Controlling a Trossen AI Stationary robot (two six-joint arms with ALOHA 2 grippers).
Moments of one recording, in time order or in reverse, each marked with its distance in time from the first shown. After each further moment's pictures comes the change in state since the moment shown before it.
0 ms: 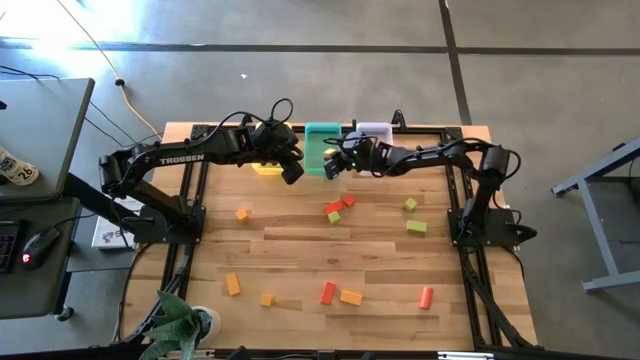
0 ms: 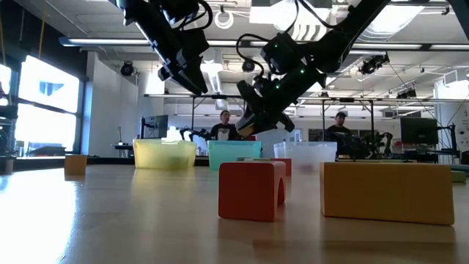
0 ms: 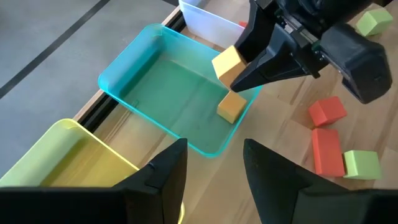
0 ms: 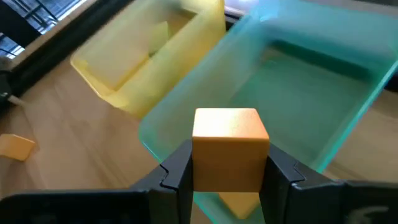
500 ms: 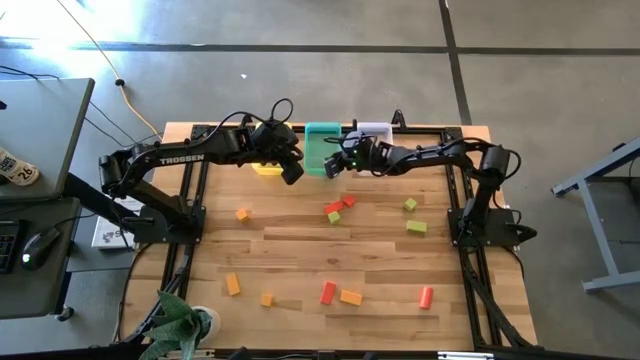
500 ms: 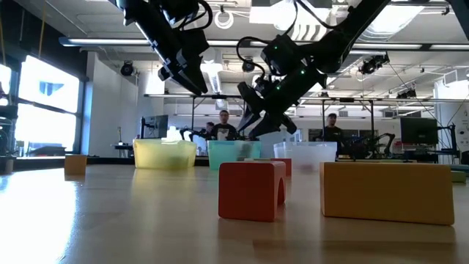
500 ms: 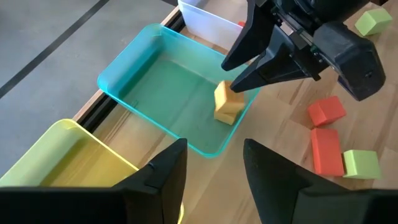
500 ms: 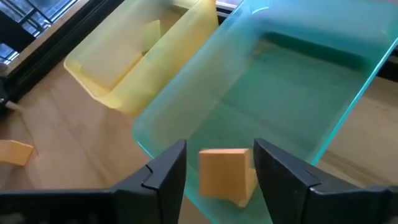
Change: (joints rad) left arm -0.002 0.000 0.000 0.000 0.003 0.003; right arm -0.010 0.000 0.000 -0.014 -0.002 0.039
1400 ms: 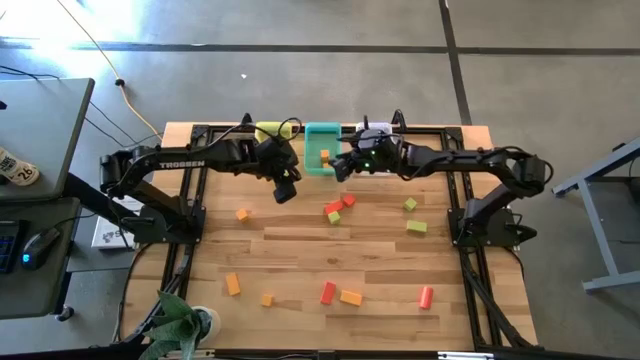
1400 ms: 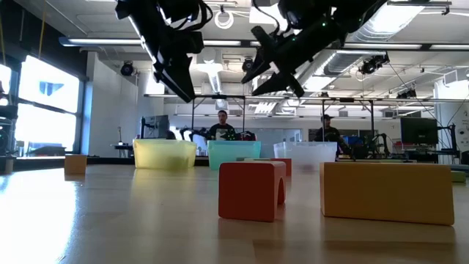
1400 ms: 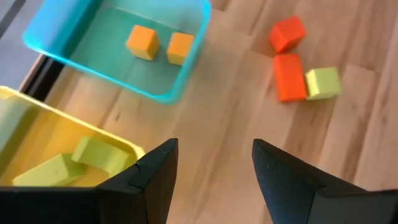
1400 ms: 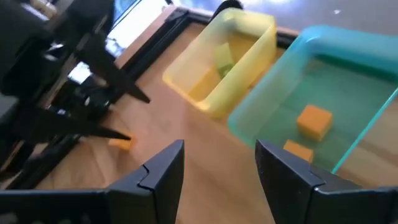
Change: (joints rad) left arm -0.100 0.000 0.000 -0.185 0.060 0.041; right arm 0.102 -0.289 0.000 -0.193 -0.047 0.079
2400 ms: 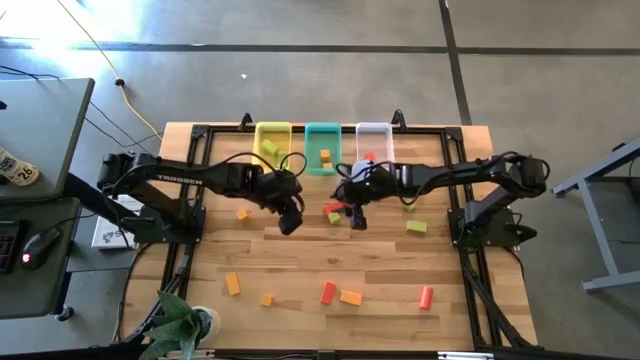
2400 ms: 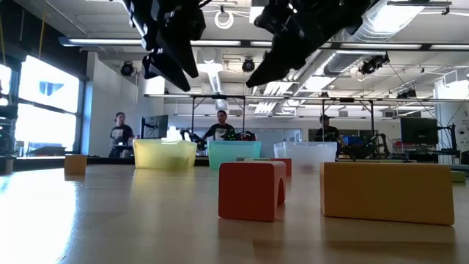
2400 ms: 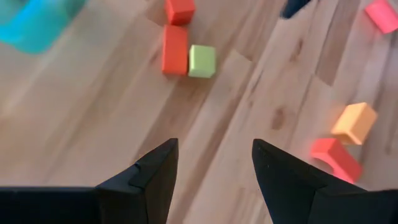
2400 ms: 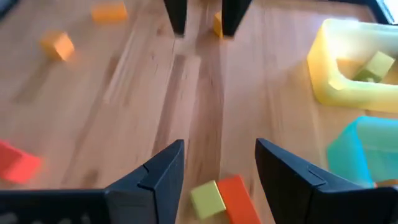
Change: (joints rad) left arm -0.264 0.000 0.000 0.004 0.094 -0.465; right arm 0.201 0.009 0.000 -0.154 -0.178 -0.812
